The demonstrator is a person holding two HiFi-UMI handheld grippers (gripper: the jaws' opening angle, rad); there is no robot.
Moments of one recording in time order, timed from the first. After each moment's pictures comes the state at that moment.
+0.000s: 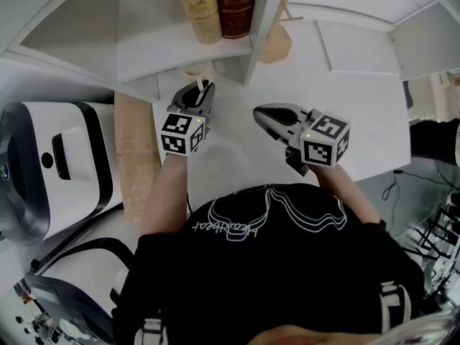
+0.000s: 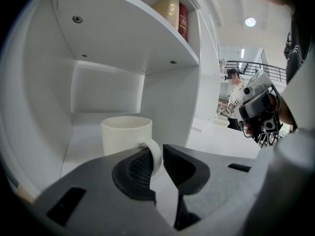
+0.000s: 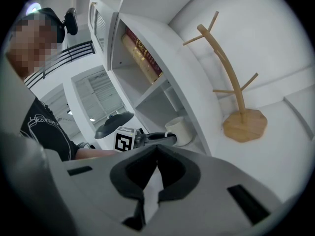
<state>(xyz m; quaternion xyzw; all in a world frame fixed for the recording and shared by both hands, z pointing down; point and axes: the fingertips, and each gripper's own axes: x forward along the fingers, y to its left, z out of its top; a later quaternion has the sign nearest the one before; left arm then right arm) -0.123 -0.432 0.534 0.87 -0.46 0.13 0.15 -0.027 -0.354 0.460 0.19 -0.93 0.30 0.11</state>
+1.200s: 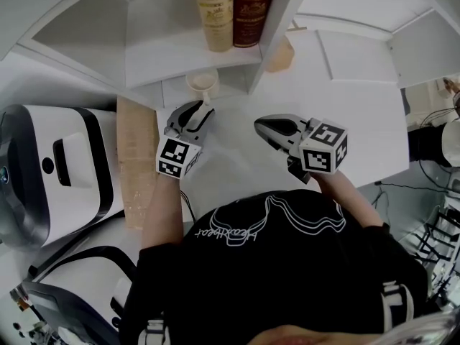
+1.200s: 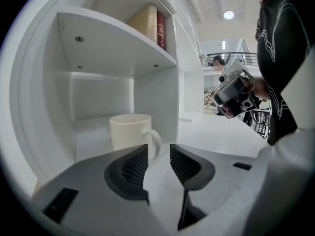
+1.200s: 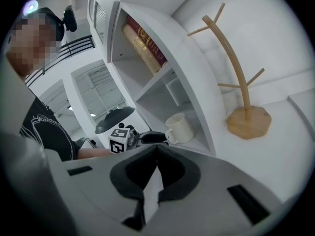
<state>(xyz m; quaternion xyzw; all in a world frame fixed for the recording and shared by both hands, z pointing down) -0.142 -0.392 0.544 0.89 -0.41 0.16 0.08 -0.038 -0.346 0.471 0.17 -0.93 0.30 0.14</state>
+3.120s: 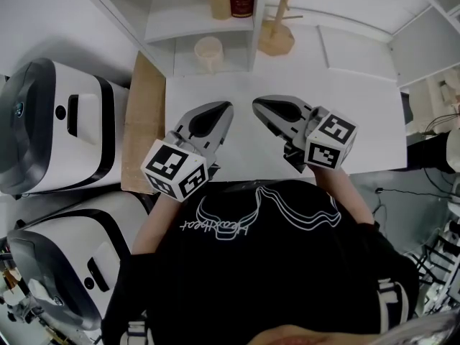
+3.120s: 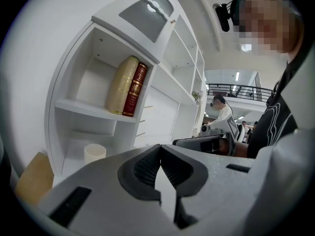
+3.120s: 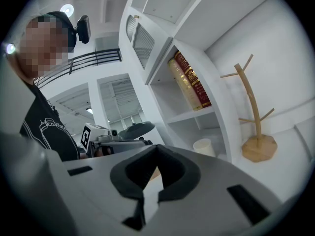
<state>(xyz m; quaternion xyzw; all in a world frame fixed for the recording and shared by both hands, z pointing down) -0.064 -0.260 0.364 0.89 -0.43 0.02 0.16 -0.022 -0.271 0.365 0.13 -0.97 0.21 0.04</state>
